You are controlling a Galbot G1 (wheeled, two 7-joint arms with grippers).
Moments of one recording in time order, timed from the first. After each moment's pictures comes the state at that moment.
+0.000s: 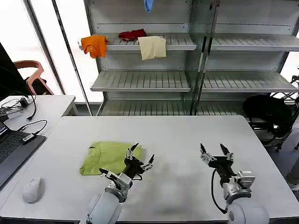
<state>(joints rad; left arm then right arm) 1.18 -1.30 -0.17 -2.00 0.18 0.38 0.12 -1.33 1.42 0.59 2.15 0.30 -0.48 -0.02</state>
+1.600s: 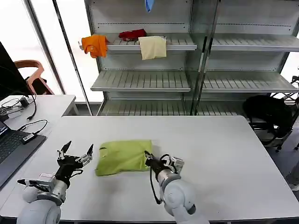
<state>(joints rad) 1.39 -1.25 -0.72 -2.11 -0.21 0.35 0.10 -1.08 1.55 0.17 1.90 0.76 -0.59 0.39</state>
